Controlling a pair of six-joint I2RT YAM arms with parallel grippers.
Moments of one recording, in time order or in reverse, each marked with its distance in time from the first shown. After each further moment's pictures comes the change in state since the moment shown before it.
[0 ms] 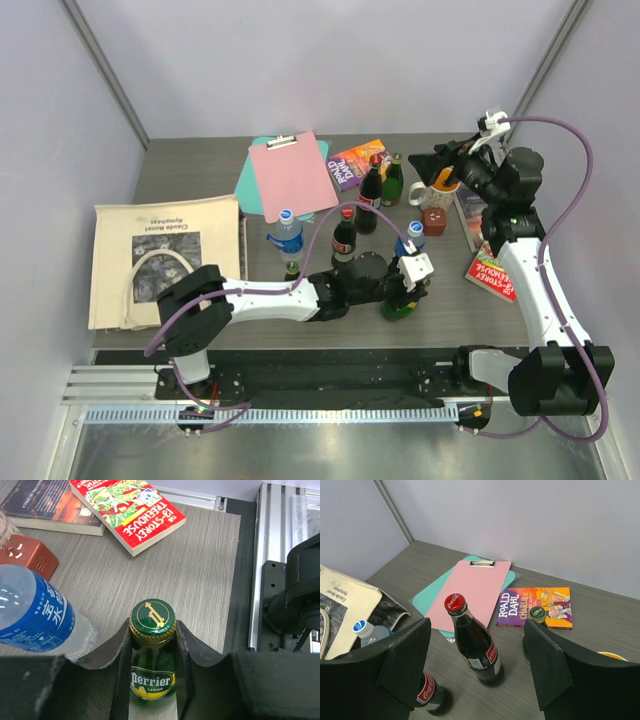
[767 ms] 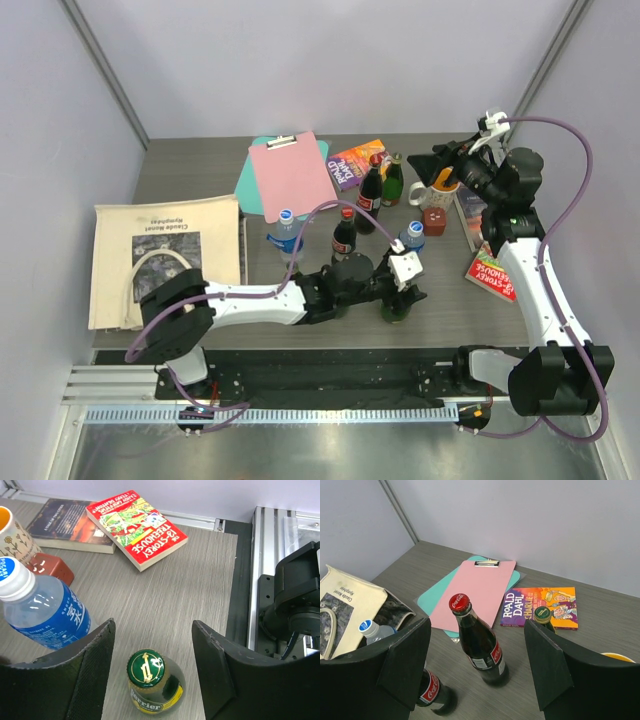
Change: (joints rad) left arm -0.001 -0.090 -0.081 0.076 -0.015 0.014; right arm 0.000 -0.002 -0.005 0.008 -0.015 0.021
